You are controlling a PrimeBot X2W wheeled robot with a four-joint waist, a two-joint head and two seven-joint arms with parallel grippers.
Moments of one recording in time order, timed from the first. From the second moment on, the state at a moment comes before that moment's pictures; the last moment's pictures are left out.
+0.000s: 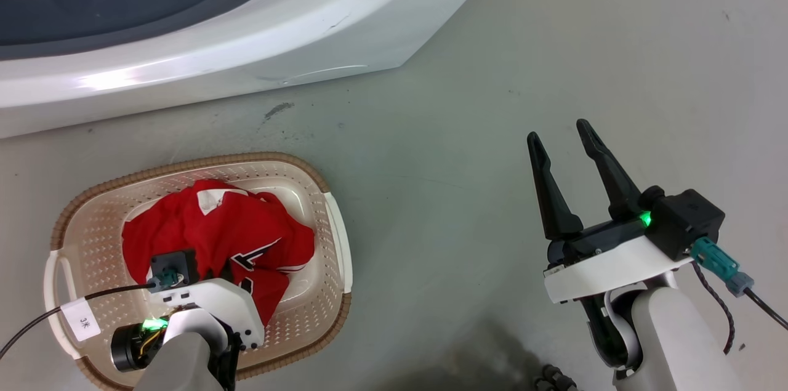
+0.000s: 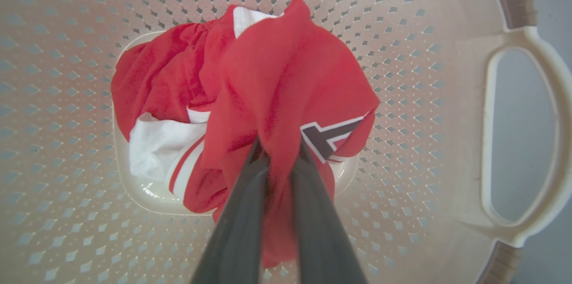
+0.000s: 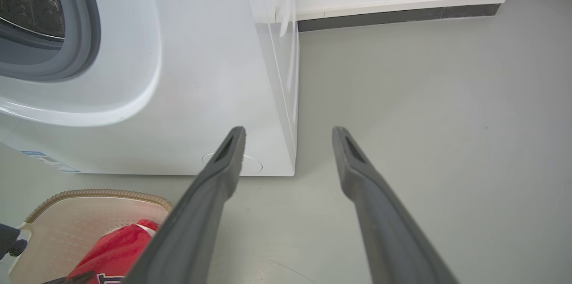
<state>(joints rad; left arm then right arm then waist) -0.53 0.13 -0.04 1.14 -0.29 -0.03 -0.26 -0.28 -0.05 0.21 0.13 0.23 0.13 -0.25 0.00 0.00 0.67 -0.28</state>
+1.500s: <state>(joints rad) -0.14 0.05 -0.03 0.17 -0.11 -0.01 -0.26 -0.03 -0.05 0.04 0.06 0.10 0.13 -0.13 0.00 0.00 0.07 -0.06</state>
